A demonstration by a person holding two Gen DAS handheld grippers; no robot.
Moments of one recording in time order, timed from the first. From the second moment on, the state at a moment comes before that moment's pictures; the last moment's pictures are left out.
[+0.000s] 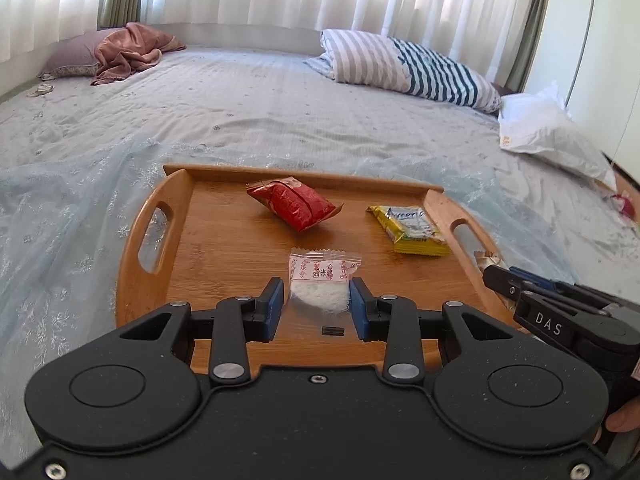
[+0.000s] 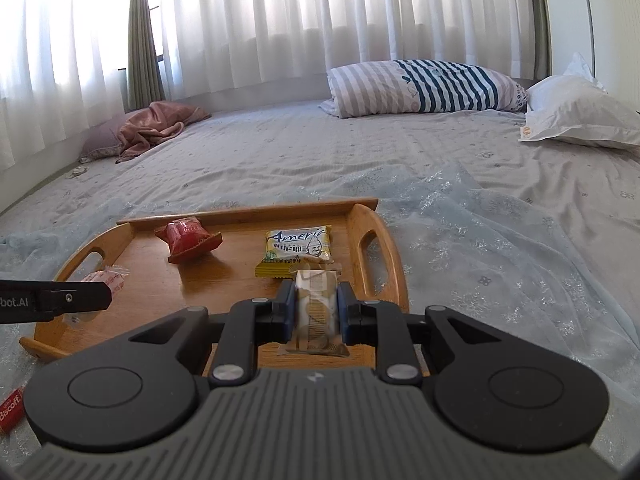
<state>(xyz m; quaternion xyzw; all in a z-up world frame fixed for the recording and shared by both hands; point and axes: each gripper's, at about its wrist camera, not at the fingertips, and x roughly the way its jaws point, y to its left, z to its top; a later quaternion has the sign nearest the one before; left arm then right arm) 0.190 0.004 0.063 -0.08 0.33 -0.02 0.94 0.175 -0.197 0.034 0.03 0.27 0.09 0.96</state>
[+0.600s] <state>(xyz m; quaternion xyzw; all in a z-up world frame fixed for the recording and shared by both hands) 0.261 -0.002 0.031 -0.09 0.35 0.01 0.93 0.234 -0.194 0.005 0.06 0.32 0.08 0.94</state>
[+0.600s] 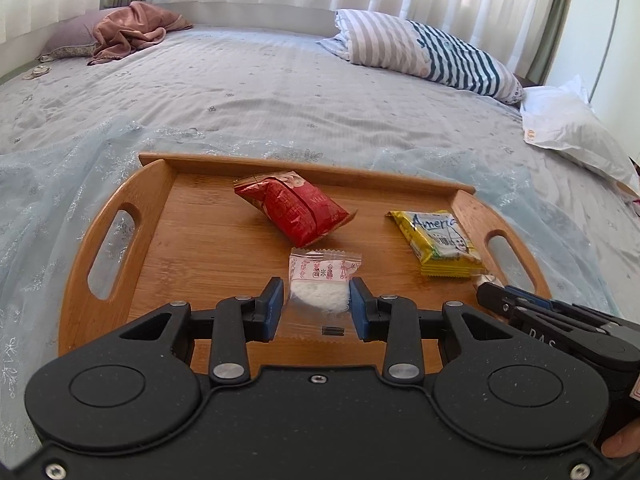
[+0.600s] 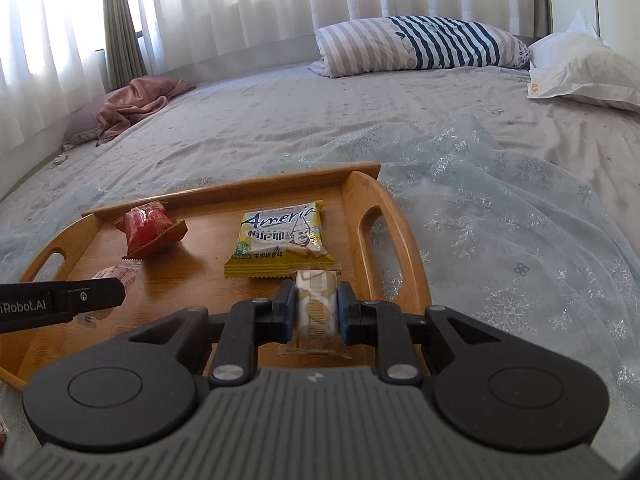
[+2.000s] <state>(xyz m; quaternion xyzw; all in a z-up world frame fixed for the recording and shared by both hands) 0.281 -0.009 0.021 -0.07 0.37 0.03 0.93 0.234 -0.187 -0.002 0.04 0.30 0.09 0.95</state>
